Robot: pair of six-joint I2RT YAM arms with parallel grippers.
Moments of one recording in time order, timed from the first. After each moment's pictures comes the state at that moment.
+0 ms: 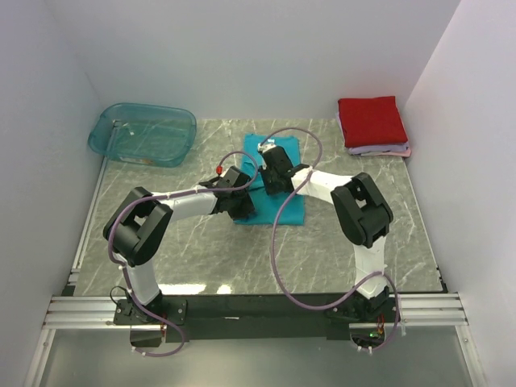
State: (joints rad) left arm -0.66 1.81 1.06 -0.23 -0.01 -1.00; right arm 0.59 1.99 1.31 -0.21 0.07 0.17
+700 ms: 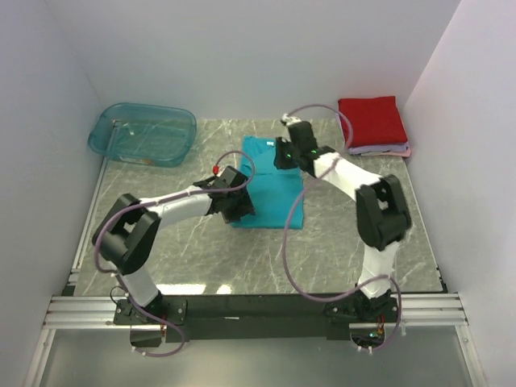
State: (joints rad) left arm -0.67 1.74 1.05 -0.32 -0.02 -0.99; right arm 0.44 1.96 1.48 -0.21 -0.01 0.22
